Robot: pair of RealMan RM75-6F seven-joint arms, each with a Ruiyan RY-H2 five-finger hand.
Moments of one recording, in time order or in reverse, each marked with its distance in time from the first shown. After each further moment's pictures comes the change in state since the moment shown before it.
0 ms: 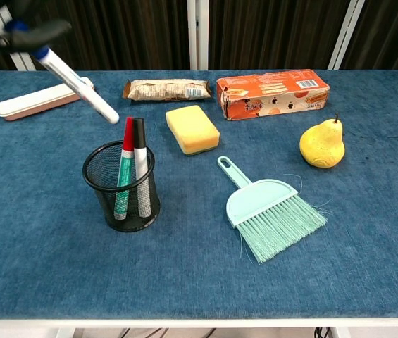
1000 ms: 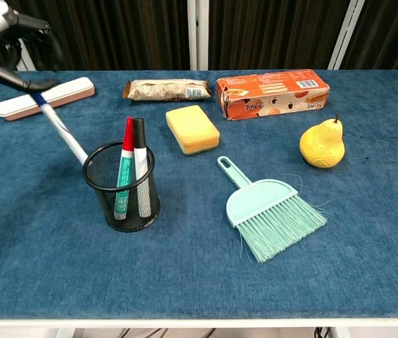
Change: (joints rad) left arm -0.048 -0.161 -0.045 0.489 -0.338 -0.288 -0.356; right arm 0.022 -0.030 0.004 0.017 0.041 -0.038 -0.043
